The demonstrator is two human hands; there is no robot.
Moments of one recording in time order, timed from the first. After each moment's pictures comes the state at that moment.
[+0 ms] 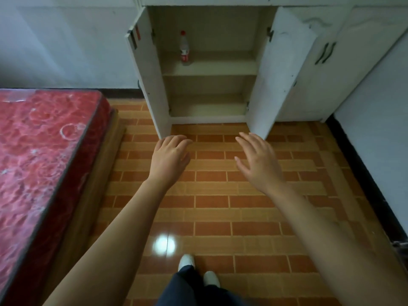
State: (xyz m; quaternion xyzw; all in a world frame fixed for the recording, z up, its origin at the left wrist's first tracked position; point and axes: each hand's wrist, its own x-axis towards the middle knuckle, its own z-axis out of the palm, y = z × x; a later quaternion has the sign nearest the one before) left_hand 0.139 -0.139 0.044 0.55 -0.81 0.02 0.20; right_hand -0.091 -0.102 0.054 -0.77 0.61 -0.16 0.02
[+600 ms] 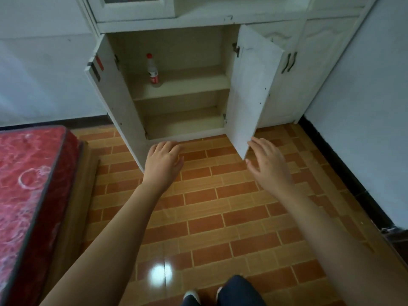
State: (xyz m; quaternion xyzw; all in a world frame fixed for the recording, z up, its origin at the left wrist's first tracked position) left_hand 0.124 -0.263 0.045 0.49 -0.85 0.01 0.18; right_hand -0.129 -0.176 0.054 -0.68 0.72 -0.17 0.02
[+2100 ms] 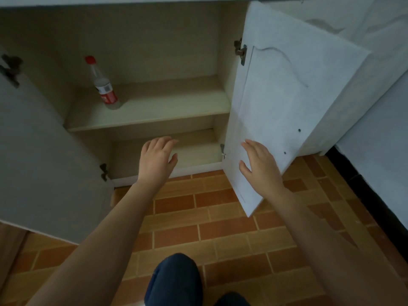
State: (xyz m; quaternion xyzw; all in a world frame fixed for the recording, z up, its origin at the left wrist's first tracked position) left_hand -0.106 -0.721 -0.166 0.52 -0.83 0.03 0.21; right_hand -0.352 -0.638 -0.165 -0.68 0.70 -0.21 0.03
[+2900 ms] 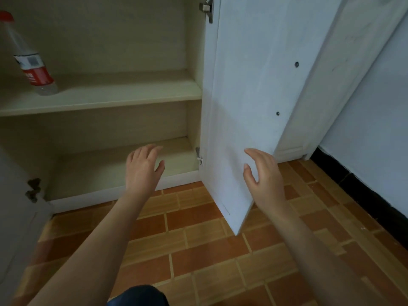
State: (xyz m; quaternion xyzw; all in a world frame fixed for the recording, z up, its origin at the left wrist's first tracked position) left_hand -0.182 -0.767 -0.391 0.52 -0.80 0.04 0.29; right_hand -0.422 -0.634 -0.371 -0.62 0.65 -0.42 -0.09
